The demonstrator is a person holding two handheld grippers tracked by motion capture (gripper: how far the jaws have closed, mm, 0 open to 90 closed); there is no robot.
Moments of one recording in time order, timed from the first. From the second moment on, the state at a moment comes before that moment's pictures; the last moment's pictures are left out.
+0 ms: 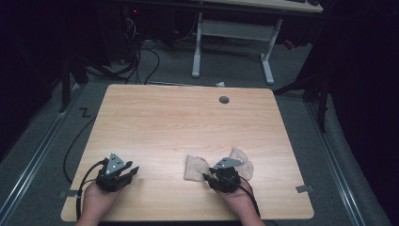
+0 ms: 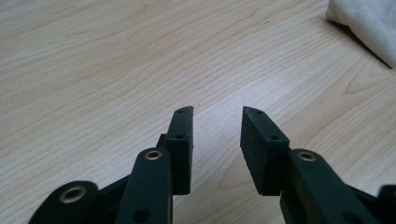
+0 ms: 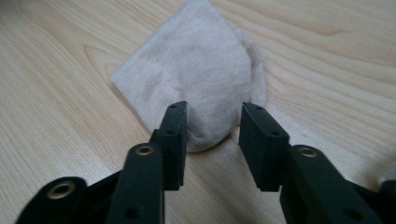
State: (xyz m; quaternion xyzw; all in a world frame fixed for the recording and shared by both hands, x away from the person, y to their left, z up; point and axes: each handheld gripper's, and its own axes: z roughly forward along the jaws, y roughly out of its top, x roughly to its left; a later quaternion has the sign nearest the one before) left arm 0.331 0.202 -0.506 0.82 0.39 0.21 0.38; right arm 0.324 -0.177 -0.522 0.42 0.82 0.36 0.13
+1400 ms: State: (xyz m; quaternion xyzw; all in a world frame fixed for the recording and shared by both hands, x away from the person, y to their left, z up) left arm 0.324 0.209 -0.504 0.81 0.39 0.21 0.38; right arm 0.324 -0.103 -0.461 0.31 0.83 0.43 0.20
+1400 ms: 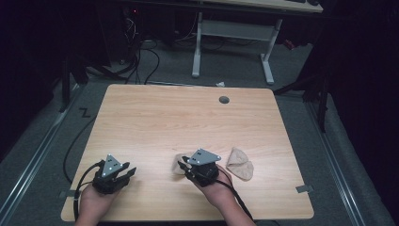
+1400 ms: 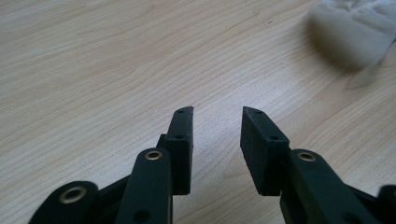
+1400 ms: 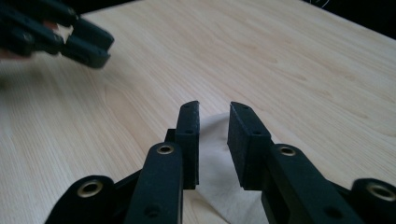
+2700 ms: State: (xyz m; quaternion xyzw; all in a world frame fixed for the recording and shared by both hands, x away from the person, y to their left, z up) left arm 0.316 0.134 -0.515 0.87 0.32 0.14 0.35; right arm 0.297 -0.146 -0.519 0.36 0.86 0.33 0.16
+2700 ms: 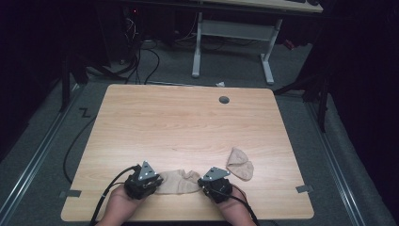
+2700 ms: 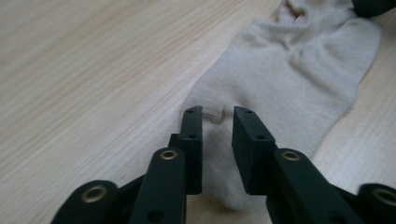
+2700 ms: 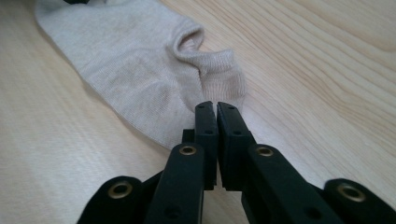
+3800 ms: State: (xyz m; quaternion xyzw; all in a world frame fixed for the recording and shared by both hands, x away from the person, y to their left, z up) left arm 0.322 0.172 -0.503 0.82 0.37 0.17 0.40; right arm 0.350 -0.279 -0.519 0.57 0.72 0.33 0.22
